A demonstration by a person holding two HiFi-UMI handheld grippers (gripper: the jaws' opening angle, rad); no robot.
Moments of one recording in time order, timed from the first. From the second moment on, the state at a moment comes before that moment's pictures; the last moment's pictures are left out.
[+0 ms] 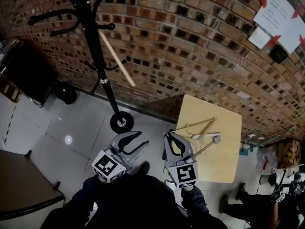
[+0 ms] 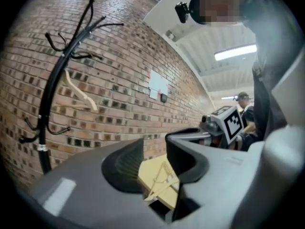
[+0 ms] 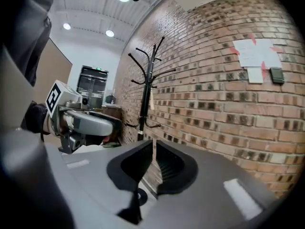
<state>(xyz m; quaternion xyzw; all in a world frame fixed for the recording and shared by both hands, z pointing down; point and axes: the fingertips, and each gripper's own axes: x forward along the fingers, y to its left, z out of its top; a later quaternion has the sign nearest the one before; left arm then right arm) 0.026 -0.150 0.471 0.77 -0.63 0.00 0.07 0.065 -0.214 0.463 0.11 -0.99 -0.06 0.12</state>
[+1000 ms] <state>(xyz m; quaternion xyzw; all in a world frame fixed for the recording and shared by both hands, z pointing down) 0.157 -0.334 0.614 0.95 -0.24 0.17 0.11 0.270 -0.314 0.517 0.54 -0.81 0.06 0.21</state>
